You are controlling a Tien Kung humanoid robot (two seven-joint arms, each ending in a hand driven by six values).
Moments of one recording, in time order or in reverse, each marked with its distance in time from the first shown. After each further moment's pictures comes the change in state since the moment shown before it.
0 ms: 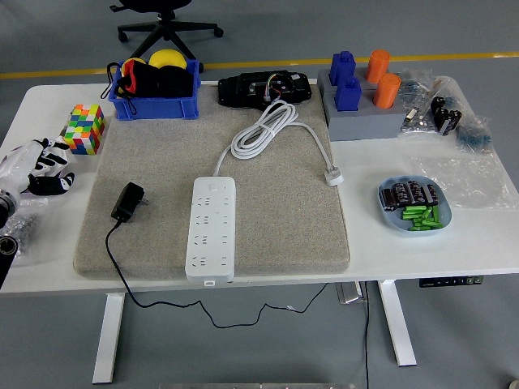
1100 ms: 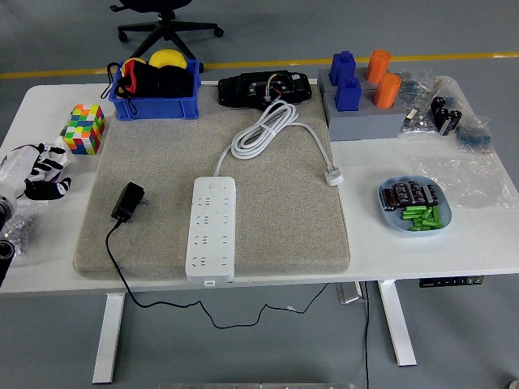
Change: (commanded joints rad) left arm 0.016 -0.004 -0.009 -0.006 0.001 -0.009 0.008; right arm -0.007 0.005 -0.006 -0.001 0.001 0.001 -0.001
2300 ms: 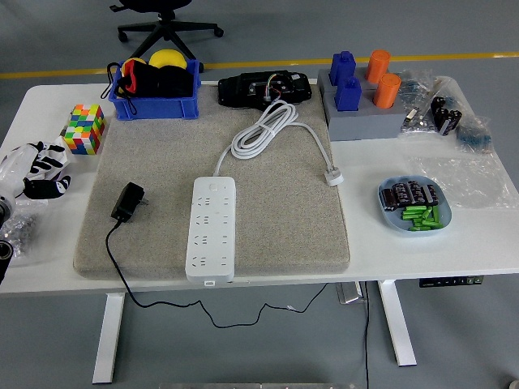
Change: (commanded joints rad) left arm 0.005 -0.003 -0.017 -0.011 0.001 0.000 -0.007; right arm 0.006 0.002 0.011 0.000 0.001 0.000 0.000
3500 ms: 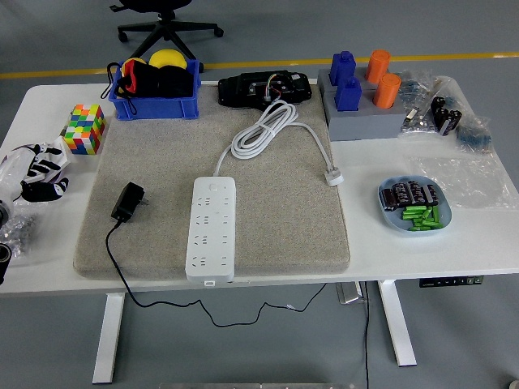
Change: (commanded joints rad) left arm 0.017 -0.014 -0.021 -0.006 -0.001 0.002 -0.001; right arm 0.005 -0.009 -0.020 -0.001 0.006 -0.001 0.000
